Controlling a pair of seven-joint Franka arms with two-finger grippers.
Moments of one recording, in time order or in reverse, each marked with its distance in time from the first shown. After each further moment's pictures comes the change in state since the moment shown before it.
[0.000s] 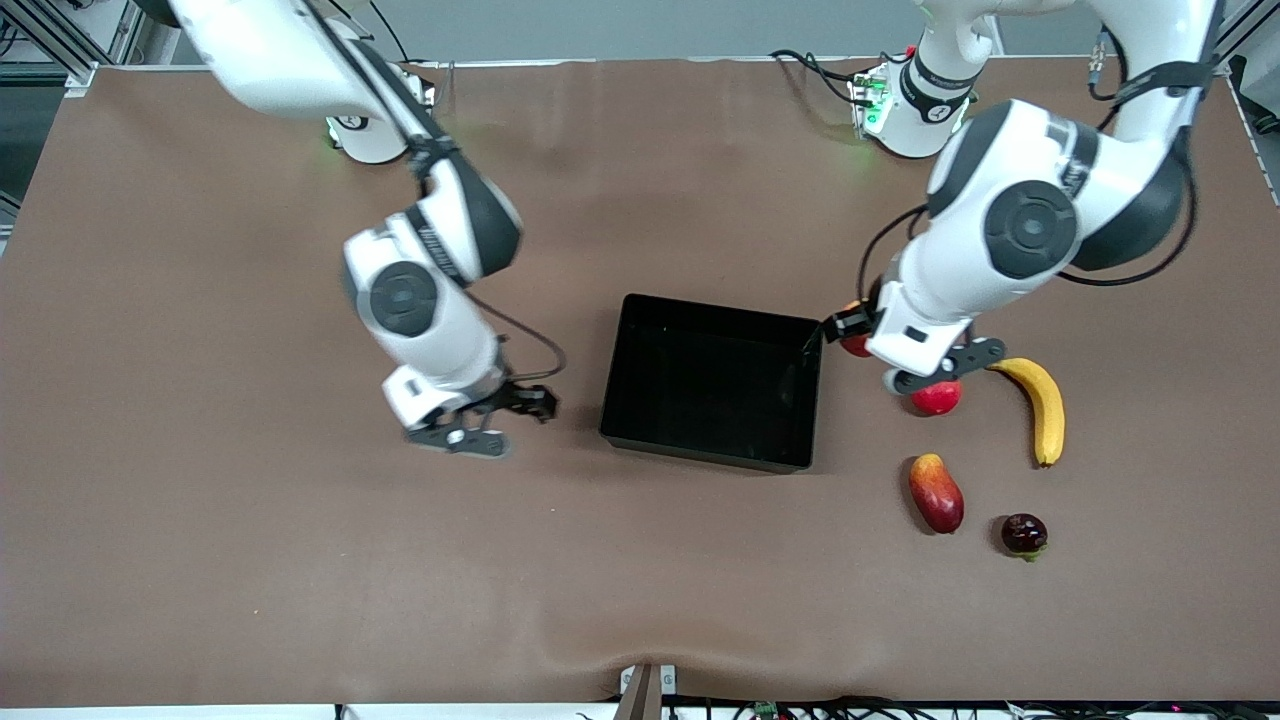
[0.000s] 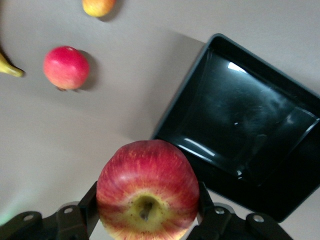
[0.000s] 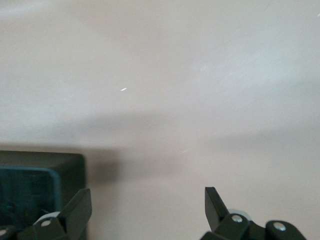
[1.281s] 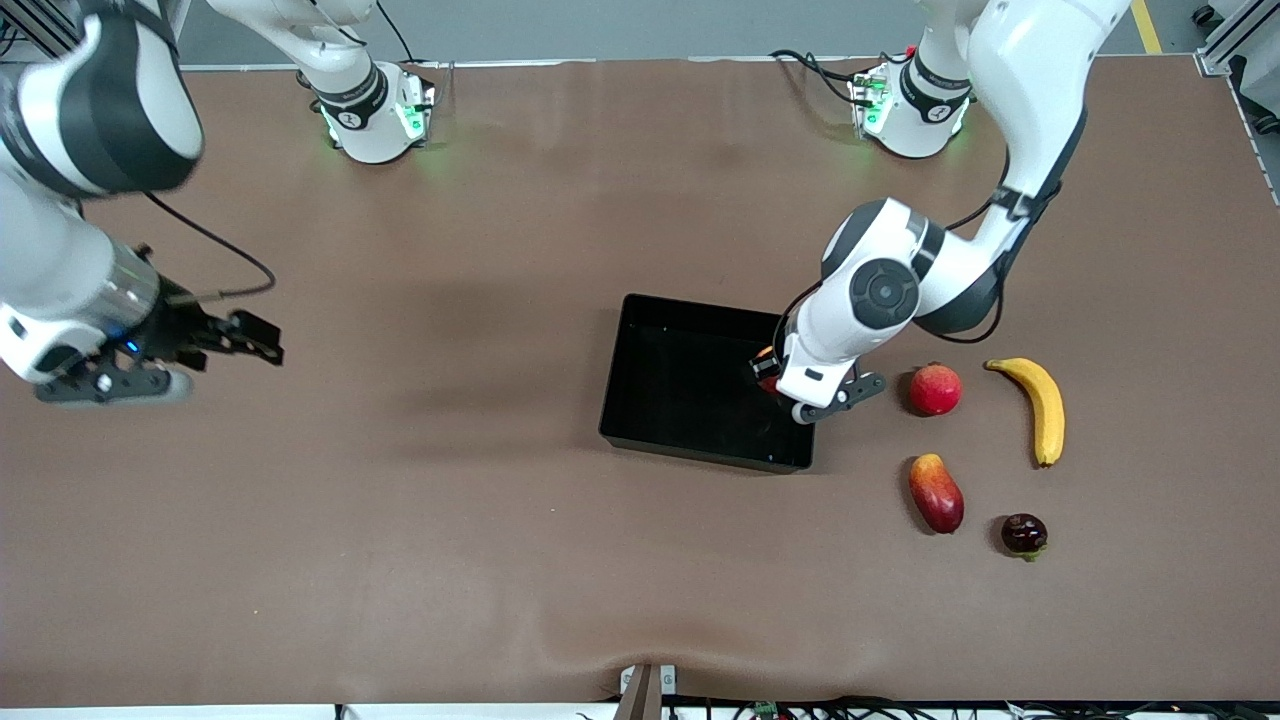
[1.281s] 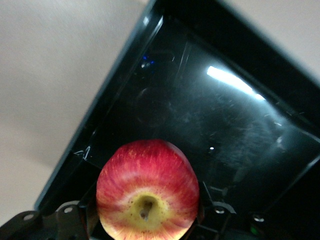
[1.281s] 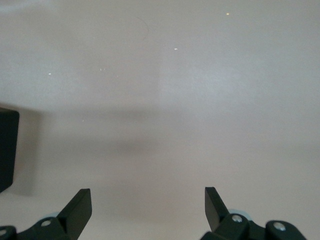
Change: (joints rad) left arm -0.052 0.220 -0.029 -0.176 0.041 0.444 -0.114; right arm -0.367 -0.394 -0.006 -0.082 0.087 -0.356 -0.531
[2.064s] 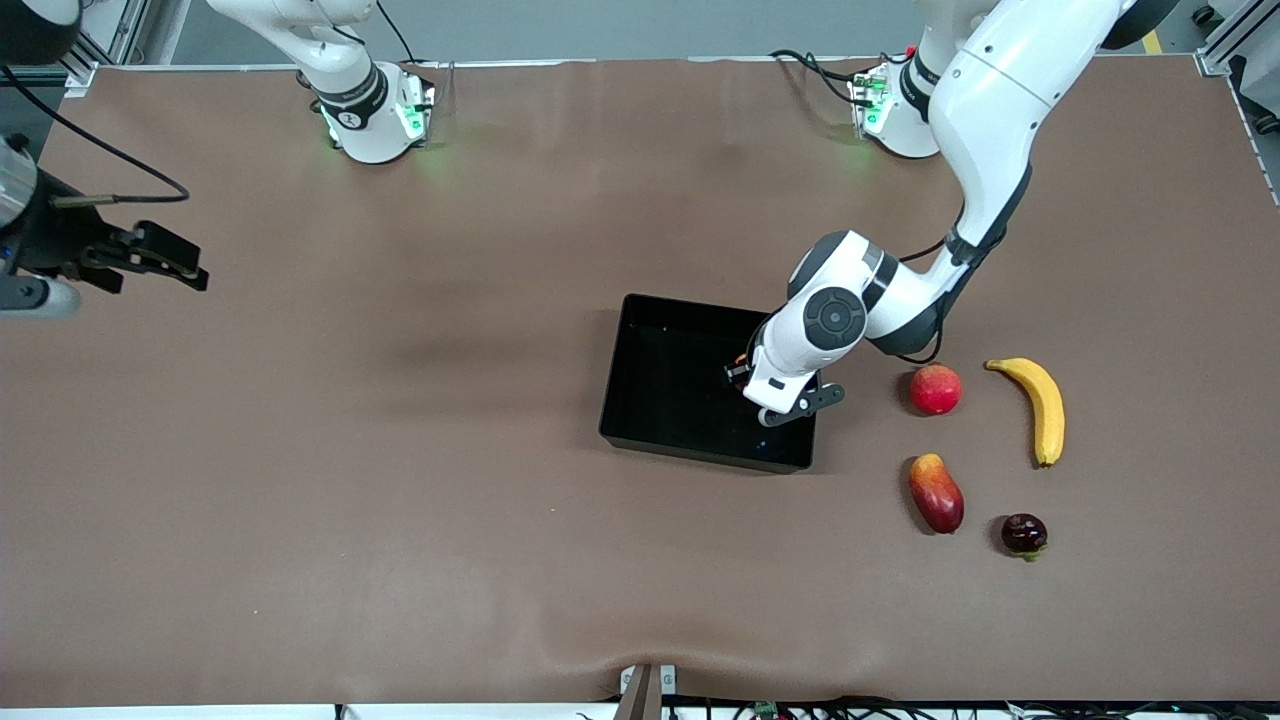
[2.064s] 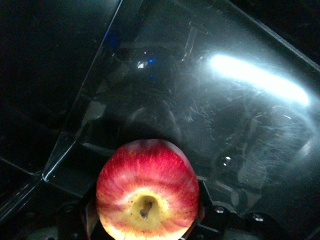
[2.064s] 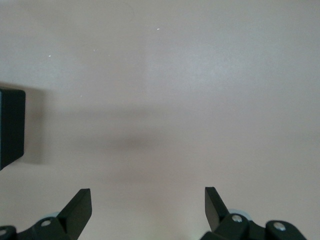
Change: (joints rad) left arm -0.033 0.133 0.003 -0.015 0.084 0.127 -0.033; right arm 0.008 -0.080 -0.077 0.109 0.026 -0.235 -0.033
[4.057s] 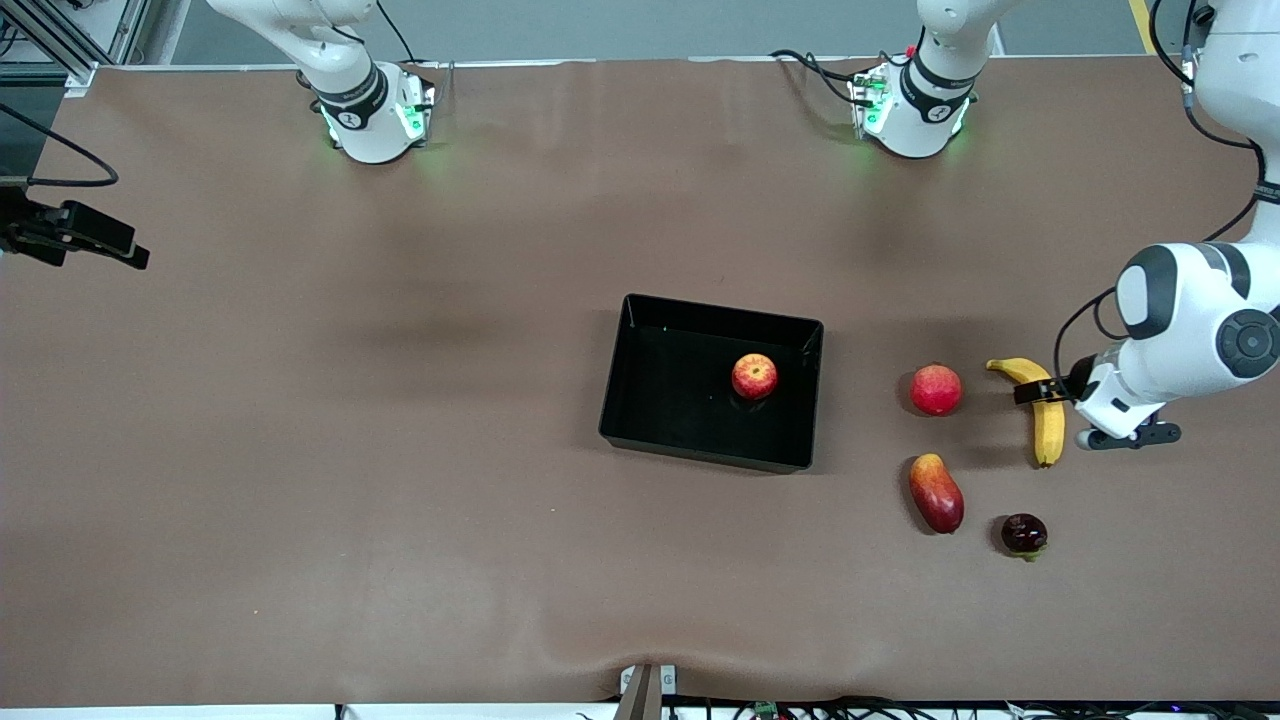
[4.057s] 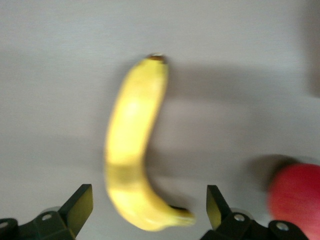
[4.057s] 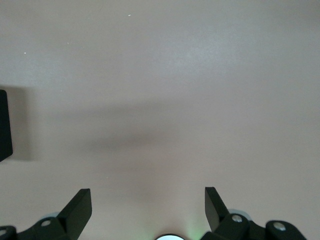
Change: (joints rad) left arm 0.750 -0.129 0.014 -0.122 0.201 -0.046 0.869; right arm -0.010 -0.017 -0.103 -0.009 0.002 -0.058 -0.022
